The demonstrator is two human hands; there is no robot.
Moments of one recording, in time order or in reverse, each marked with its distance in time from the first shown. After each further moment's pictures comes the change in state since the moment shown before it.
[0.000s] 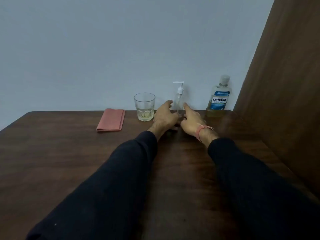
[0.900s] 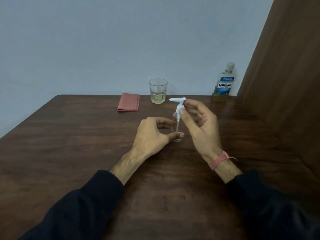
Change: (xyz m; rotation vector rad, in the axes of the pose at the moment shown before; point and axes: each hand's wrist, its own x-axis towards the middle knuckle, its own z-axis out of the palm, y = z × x) left_hand -0.213 -0.024 -0.093 0.149 0.006 0.155; right_hand -0.201 -0.044 0.007 0.745 0.313 -0.422
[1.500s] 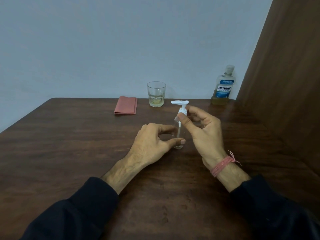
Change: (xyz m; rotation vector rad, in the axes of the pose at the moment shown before) left_hand -0.004 -0.001 -0.001 0.107 -0.069 0.109; right_hand 0.002 0.012 0.003 0.045 0.045 0.146
